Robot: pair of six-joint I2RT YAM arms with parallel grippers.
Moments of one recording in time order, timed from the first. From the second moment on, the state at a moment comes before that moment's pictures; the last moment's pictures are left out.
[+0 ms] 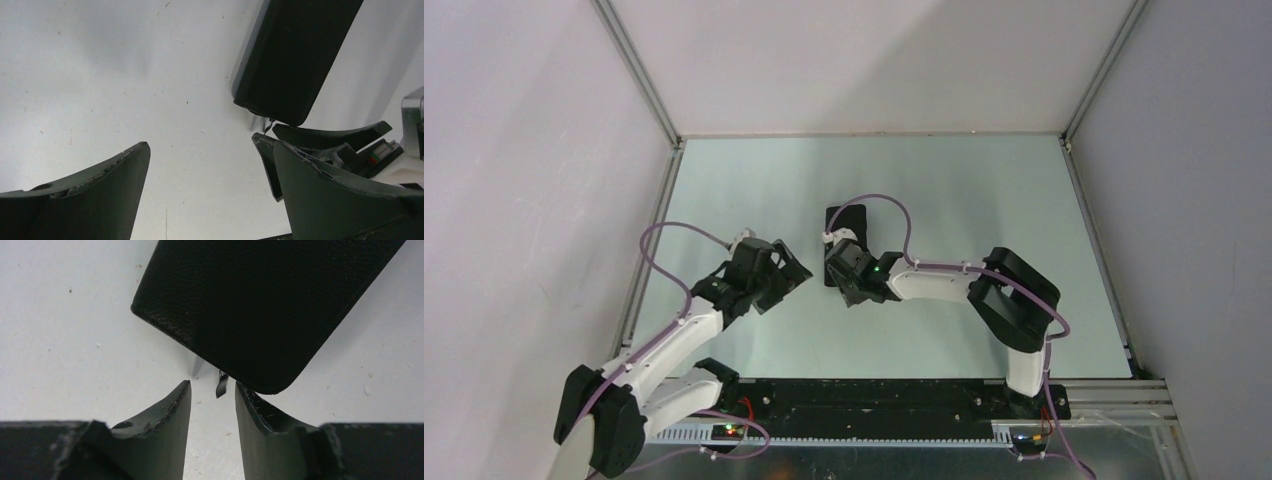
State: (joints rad) left arm -0.46 0.99 0.57 -0.43 -0.08 -1.02; right arm 1.02 1.86 1.18 -0.30 0.23 0.39
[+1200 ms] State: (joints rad) left arm -0.47 1.41 0.62 -0.18 0.12 -1.12; right arm 0.99 1.84 1.22 -0.36 0.06 0.47
